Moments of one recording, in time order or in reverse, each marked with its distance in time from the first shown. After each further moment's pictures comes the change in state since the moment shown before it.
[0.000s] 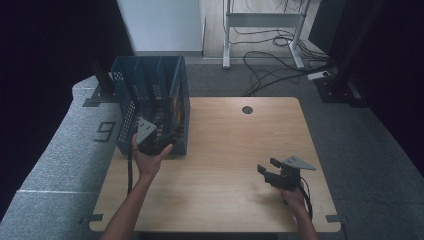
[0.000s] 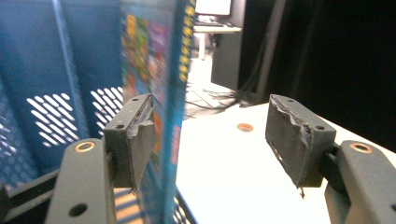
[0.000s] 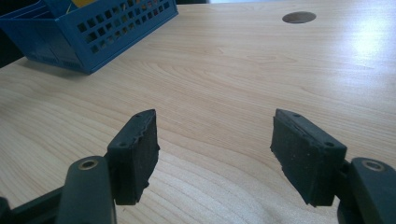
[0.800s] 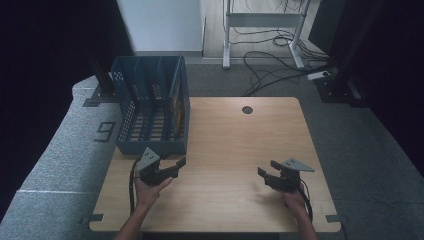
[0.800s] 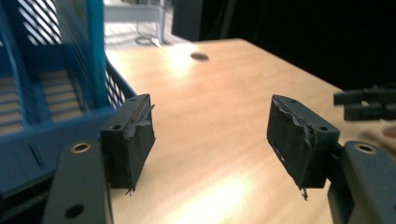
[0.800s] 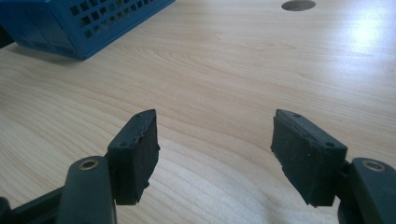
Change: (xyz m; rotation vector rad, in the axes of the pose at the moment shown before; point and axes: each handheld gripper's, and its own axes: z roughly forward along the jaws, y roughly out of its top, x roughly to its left) left arm -0.016 -0.076 -0.033 0.189 -0.162 -0.066; right arm 0.001 -0.007 -0.001 0.036 -0.019 -0.016
